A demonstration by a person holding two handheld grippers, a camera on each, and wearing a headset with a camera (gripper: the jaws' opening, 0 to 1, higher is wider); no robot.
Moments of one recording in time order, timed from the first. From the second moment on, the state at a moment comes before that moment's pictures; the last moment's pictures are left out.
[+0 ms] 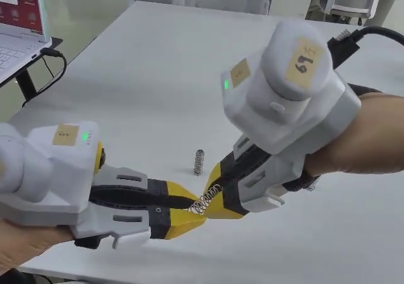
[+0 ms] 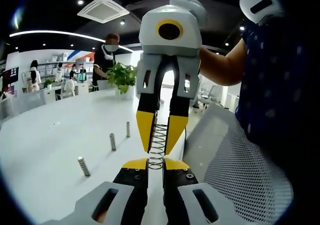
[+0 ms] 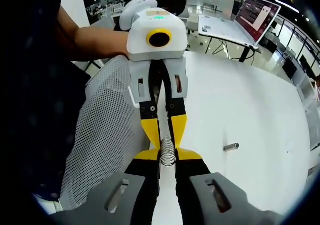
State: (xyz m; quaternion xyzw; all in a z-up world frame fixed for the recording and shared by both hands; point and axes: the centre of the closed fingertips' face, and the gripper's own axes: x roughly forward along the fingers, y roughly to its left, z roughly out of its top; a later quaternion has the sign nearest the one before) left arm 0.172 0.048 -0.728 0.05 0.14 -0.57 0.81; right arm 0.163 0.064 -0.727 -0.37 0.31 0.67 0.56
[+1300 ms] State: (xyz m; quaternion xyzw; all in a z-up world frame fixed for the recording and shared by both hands) left arm 0.179 0.047 -0.740 0.05 0.15 -0.55 0.82; right arm 0.190 0.043 -0.728 -0.40 0.33 0.64 0.57
